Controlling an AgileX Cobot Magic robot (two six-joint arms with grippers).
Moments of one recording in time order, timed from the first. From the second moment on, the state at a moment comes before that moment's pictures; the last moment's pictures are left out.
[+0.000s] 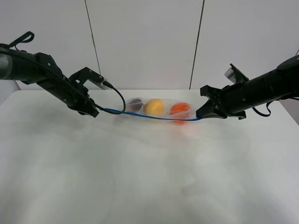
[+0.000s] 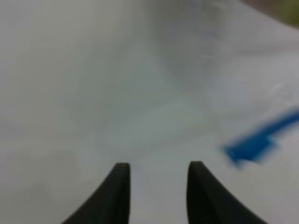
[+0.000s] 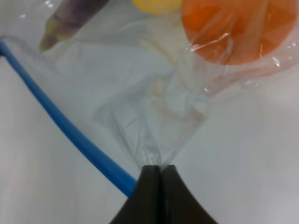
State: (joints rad) left arm -0.14 1.97 -1.30 -0.34 0.47 0.82; right arm 0.05 1.70 -1.00 0.99 0.72 -0.70
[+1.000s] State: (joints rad) left arm 0.09 1.77 -1.38 -0.33 0.83 0.40; right arm 0.05 1.70 -1.00 0.91 0.72 -0.70
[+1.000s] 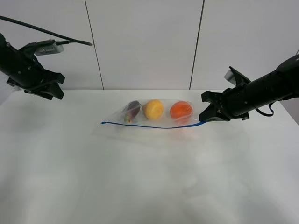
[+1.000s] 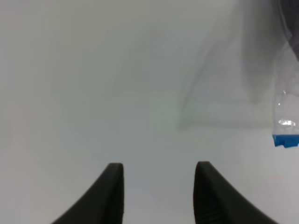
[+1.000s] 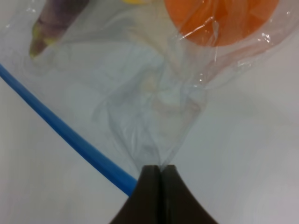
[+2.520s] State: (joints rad) left arm 0.17 0.68 -0.83 -0.41 0.79 0.53; right arm 0.05 1.70 -1.00 0.87 0.75 -0.71
